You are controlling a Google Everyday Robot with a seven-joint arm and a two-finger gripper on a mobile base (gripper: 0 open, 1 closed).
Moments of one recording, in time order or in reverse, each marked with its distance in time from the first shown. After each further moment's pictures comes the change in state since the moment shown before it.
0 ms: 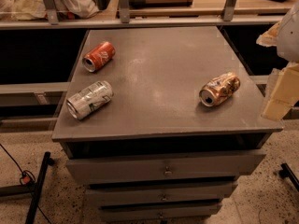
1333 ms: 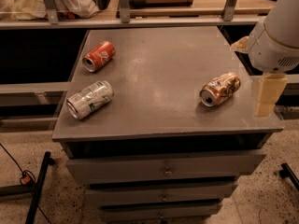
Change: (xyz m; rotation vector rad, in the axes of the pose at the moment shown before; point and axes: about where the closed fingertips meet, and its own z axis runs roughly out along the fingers) arm 0.007 -0.039 0.061 0.009 0.097 -0.306
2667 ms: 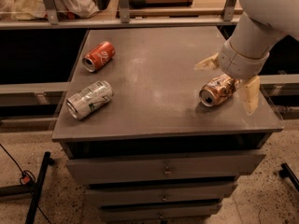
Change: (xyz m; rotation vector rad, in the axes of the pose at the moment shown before) arm -0.019 -0.031 0.083 -0.088 -0.070 -0.626
